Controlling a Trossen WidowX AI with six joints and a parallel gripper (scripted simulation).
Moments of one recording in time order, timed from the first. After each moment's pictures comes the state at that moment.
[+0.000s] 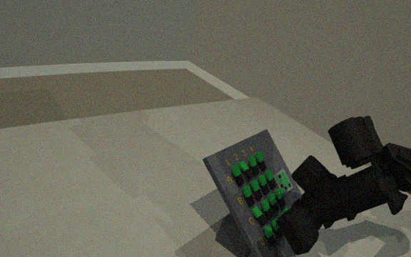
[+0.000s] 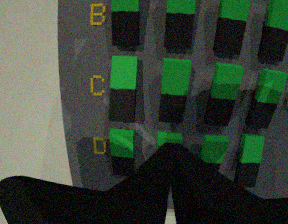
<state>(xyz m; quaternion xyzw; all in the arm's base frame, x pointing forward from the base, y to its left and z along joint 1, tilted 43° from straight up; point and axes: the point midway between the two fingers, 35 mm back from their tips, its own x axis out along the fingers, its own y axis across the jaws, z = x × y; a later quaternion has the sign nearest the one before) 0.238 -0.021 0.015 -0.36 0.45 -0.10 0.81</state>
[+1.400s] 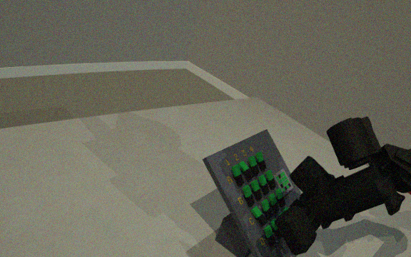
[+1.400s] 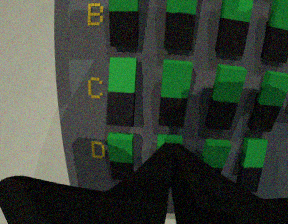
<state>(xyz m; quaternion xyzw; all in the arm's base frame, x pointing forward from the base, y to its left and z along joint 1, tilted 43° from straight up) 0.241 -0.023 0.013 -0.36 0.45 -0.10 0.81</state>
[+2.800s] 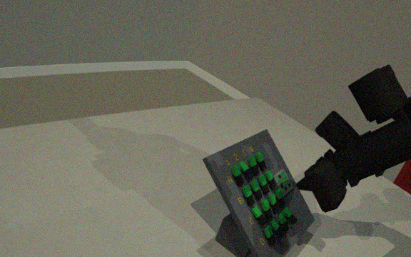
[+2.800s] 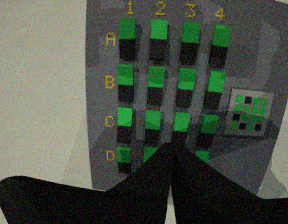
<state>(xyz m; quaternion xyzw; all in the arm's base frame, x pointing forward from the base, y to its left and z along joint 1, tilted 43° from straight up) 0.238 0.025 0.081 -0.36 0.44 -0.09 0.82</state>
